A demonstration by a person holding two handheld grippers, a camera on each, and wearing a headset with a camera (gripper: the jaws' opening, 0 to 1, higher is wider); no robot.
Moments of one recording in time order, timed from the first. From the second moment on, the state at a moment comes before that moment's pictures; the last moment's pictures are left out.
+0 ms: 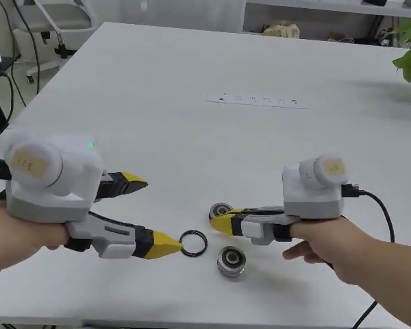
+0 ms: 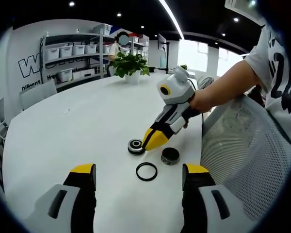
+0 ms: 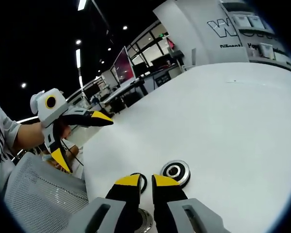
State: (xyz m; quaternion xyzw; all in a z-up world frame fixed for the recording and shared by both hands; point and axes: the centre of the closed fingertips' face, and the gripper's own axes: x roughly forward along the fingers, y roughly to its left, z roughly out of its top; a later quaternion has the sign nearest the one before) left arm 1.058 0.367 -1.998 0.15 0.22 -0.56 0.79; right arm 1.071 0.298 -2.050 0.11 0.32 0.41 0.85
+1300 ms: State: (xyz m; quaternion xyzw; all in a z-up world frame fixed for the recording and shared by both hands) left arm 1.085 0.315 -2.023 0.14 0.25 -0.59 0.76; right arm 1.083 0.262 -2.070 -0.01 0.30 0.42 0.86
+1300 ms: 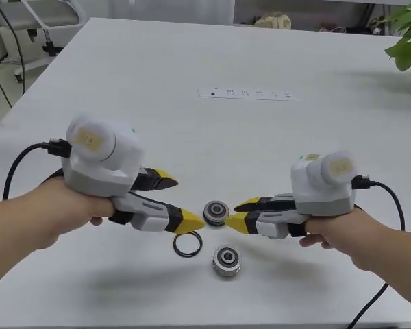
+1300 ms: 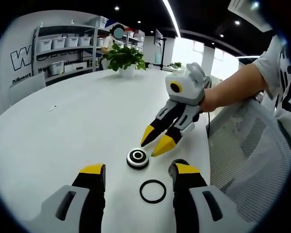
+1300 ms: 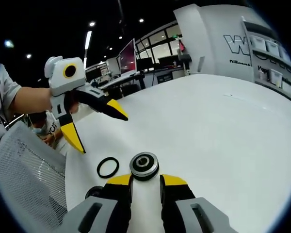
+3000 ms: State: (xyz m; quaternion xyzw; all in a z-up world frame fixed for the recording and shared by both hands) left arm 1.096 0.275 -2.061 0.18 0.27 -0.59 0.73; right arm 1.080 0.265 -2.077 -0.02 0.30 0.42 0.86
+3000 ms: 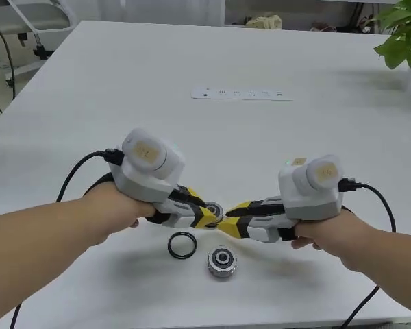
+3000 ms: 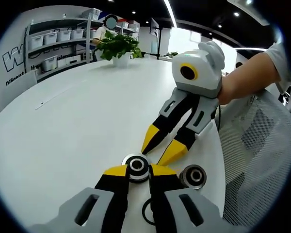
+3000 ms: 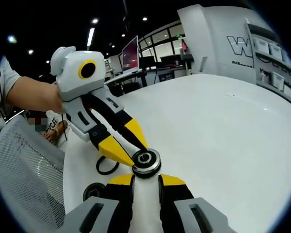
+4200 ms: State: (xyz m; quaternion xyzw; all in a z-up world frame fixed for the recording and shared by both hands) left arm 1.097 0.269 -2.063 0.21 0.25 -0.58 0.74; right arm 1.081 0.262 -2.082 -0.04 0.31 0.41 0.86
